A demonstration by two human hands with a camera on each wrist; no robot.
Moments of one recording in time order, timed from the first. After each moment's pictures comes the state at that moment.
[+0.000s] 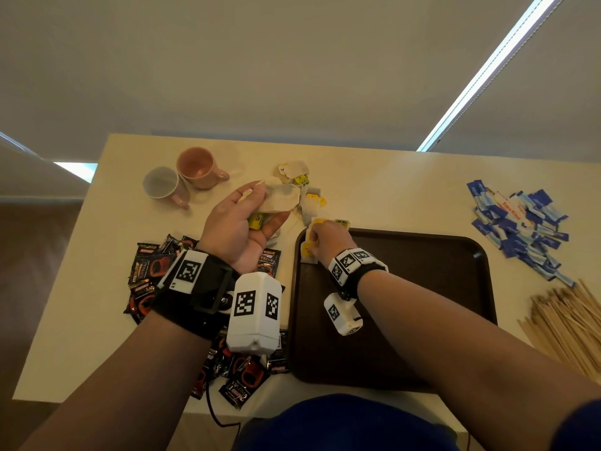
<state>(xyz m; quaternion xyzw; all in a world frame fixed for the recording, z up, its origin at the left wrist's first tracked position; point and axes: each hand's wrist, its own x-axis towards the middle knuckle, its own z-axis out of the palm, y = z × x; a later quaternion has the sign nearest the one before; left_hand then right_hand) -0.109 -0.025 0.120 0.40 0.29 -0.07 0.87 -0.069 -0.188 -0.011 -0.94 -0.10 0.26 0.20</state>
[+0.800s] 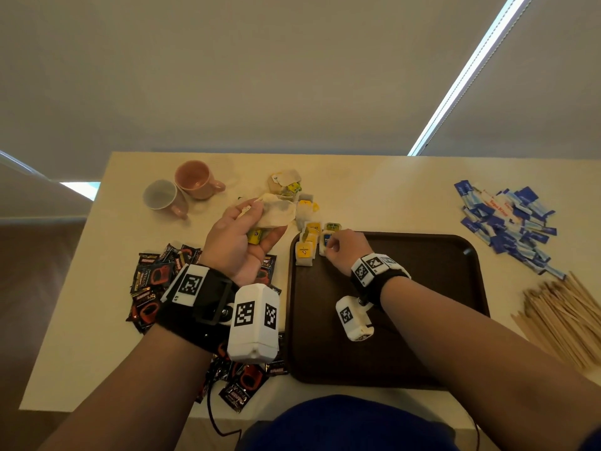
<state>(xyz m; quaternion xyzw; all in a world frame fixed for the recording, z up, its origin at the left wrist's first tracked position) -0.125 -0.037 0.119 0.41 0.30 -0.07 0.86 -0.082 -0.235 -0.009 -0.92 0.03 0.27 0.27</state>
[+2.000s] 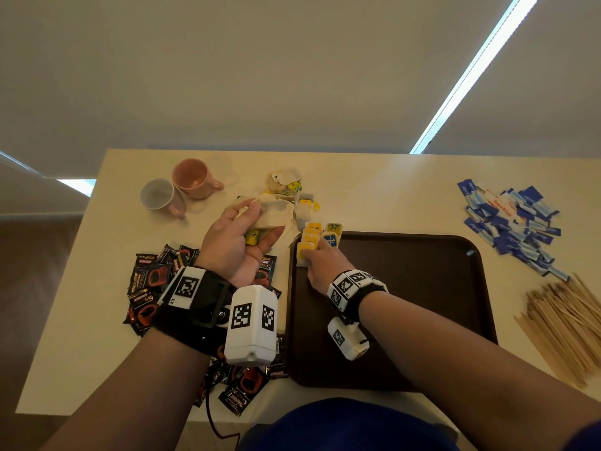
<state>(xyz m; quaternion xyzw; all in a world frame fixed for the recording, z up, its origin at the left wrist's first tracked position) -0.118 -0.031 0.108 0.40 0.31 -0.08 0.86 -0.104 -0.199 -0.026 -0.93 -0.14 0.31 0.15</state>
